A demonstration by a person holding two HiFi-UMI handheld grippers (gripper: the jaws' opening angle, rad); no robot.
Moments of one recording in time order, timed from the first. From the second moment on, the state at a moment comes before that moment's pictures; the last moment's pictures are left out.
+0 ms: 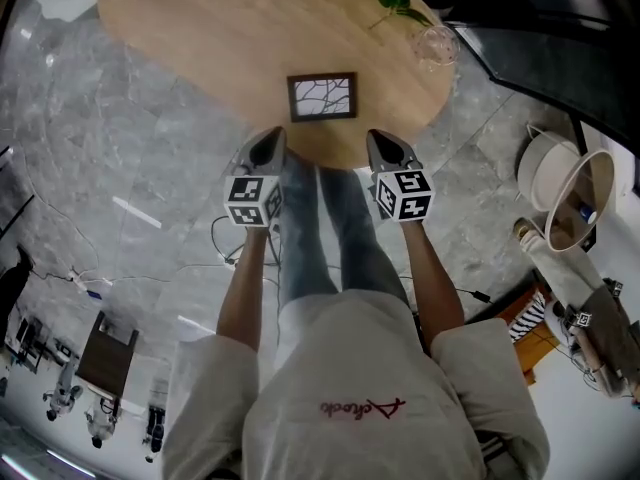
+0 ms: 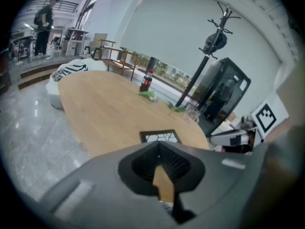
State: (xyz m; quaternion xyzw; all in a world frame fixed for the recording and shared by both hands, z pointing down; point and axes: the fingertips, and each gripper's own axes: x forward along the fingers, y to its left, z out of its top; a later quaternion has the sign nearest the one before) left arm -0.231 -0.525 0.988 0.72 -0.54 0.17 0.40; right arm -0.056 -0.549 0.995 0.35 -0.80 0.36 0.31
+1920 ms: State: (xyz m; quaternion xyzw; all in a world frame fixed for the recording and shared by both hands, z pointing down) left arm -0.222 -0.582 1.097 0.68 -0.51 0.22 0.47; right arm -0.096 -0.609 1.100 0.35 -0.76 0.42 0.35
